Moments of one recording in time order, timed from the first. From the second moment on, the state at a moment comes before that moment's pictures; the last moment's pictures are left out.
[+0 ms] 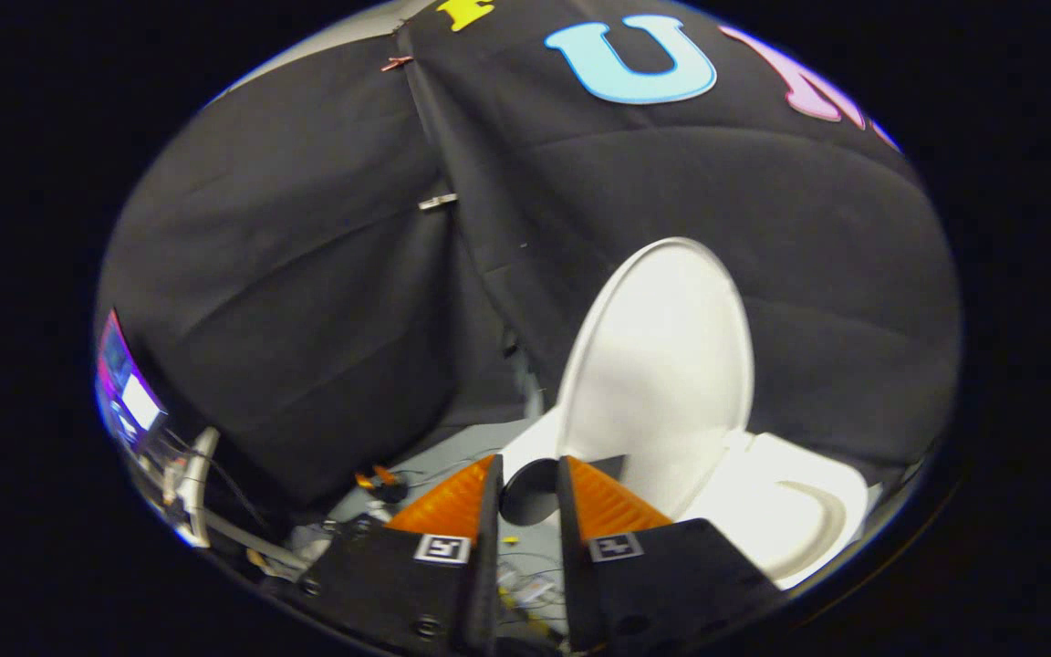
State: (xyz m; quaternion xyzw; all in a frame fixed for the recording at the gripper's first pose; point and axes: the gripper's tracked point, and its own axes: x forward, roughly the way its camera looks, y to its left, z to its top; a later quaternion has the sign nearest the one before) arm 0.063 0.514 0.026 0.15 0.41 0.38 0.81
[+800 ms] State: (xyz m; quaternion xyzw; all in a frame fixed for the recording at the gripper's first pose) arm 0.072 0.435 0.104 0.23 0.30 0.39 0.84
